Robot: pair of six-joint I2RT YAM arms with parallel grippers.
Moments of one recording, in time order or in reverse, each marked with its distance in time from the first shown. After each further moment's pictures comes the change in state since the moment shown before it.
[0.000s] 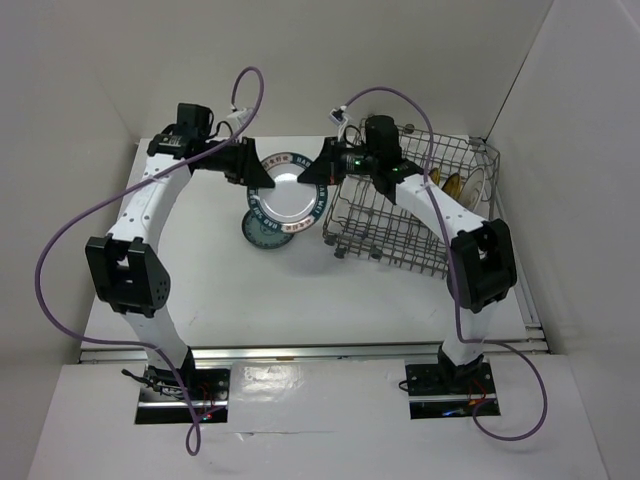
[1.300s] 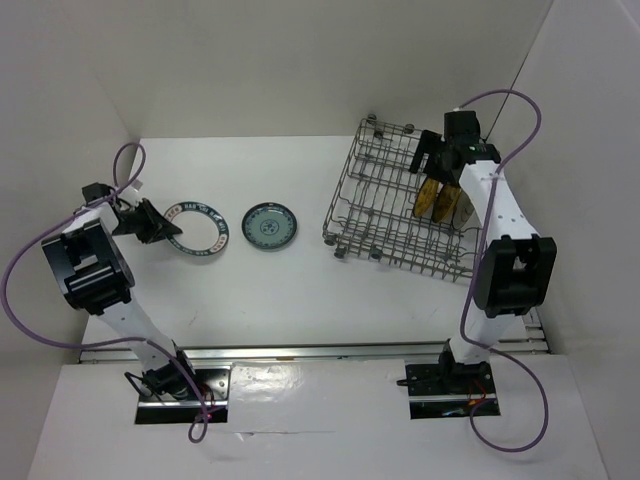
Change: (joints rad) left arm 0.632 0.085 -0.524 0.271 -0.183 -0.134; right arm -0.386 -0.103 0.083 -0.711 0.919 -0.142
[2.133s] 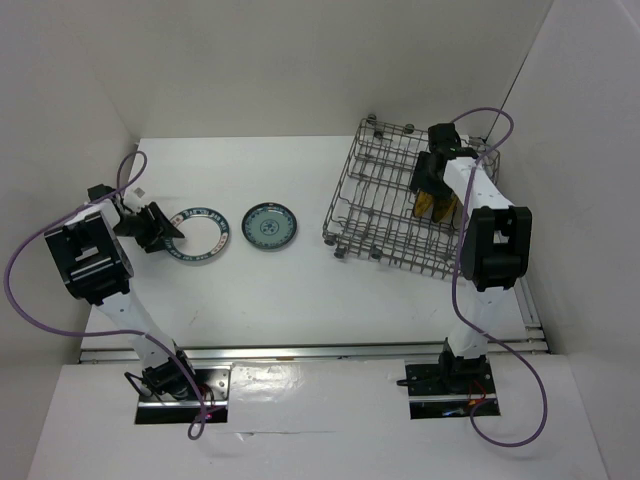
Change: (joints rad) left arm 0.003 0.119 0.074 -0.085 -0.099 -0.021; right arm -0.001 0.250 0.024 -0.016 0.128 -0.033
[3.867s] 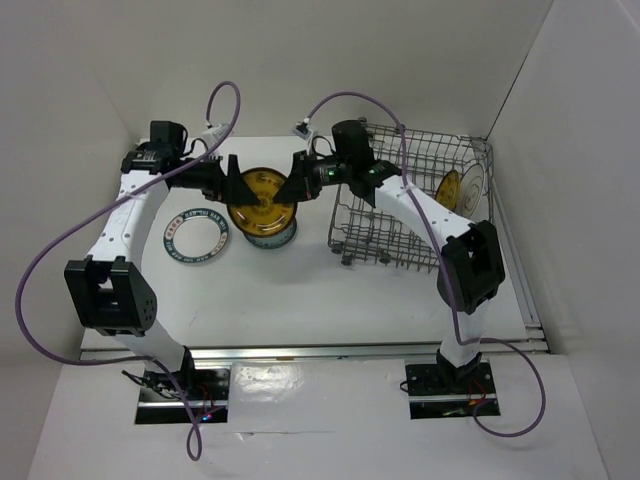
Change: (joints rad) left arm -0.527 -0.368 0.258 -0.273 0.309 0.257; right arm 0.532 -0.105 0.005 0.531 -1.053 0.085
